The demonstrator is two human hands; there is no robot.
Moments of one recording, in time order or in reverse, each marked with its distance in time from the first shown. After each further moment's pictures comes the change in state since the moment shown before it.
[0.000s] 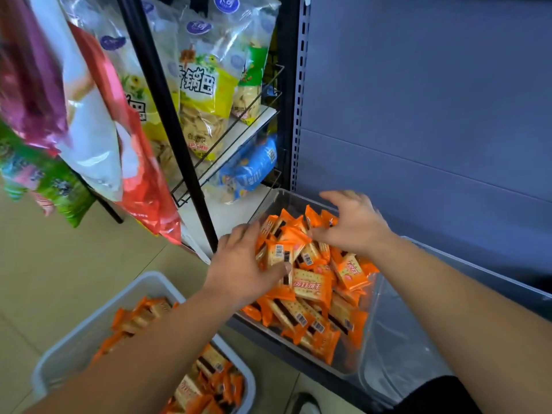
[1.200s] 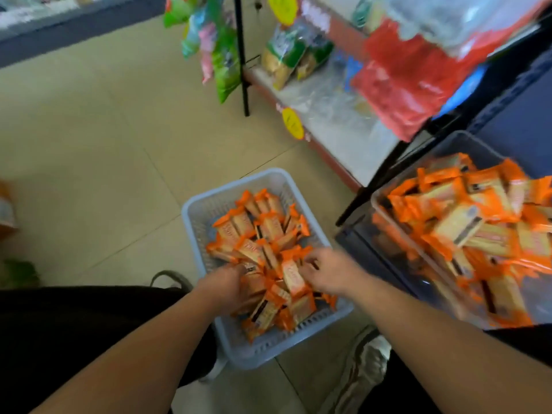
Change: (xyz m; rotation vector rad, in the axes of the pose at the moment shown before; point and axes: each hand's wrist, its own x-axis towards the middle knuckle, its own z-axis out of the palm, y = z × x) left_hand -0.234 -0.301 0.057 -0.015 -0.468 -0.503; right_hand -0.114 -0.186 0.276 -0.177 -0.658 -0.365
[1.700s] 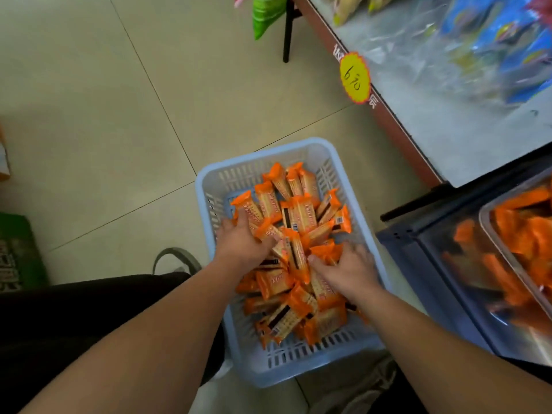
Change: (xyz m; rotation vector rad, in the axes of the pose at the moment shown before) left_hand 0.108 -0.033 0.009 -0.408 0.203 -0.341; right_hand 0.113 0.020 0.074 0.154 0.035 0.393
